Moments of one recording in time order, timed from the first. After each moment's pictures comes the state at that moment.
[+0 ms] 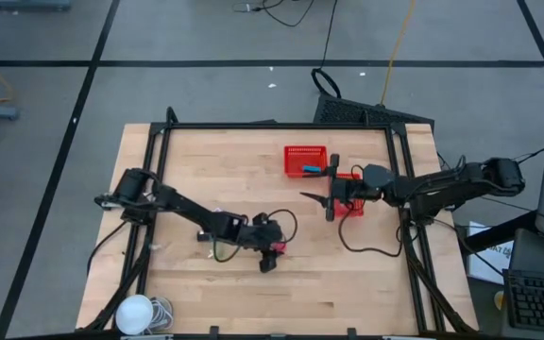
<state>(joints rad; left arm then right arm) -0.25 1.94 1.06 0.05 -0.13 -0.45 -0.04 1.16 0.50 0.67 0.05 -0.41</state>
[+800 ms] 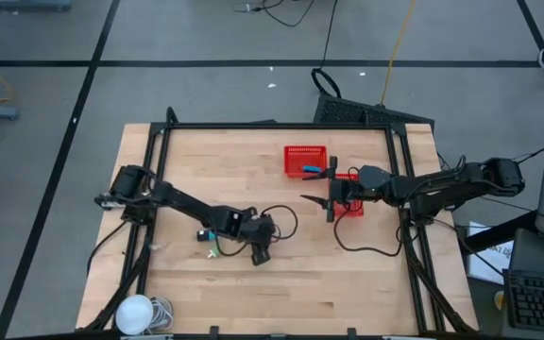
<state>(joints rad) -0.23 1.88 1.07 -0.28 -0.08 -0.51 -0.04 1.16 0.50 0.57 0.06 -0.38</state>
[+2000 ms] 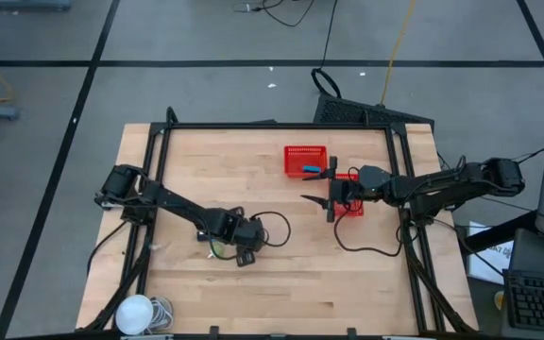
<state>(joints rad) -0.27 1.83 1.07 -0.48 -0.16 -0.47 -0.04 1.16 0.50 0.57 0.05 -0.38</state>
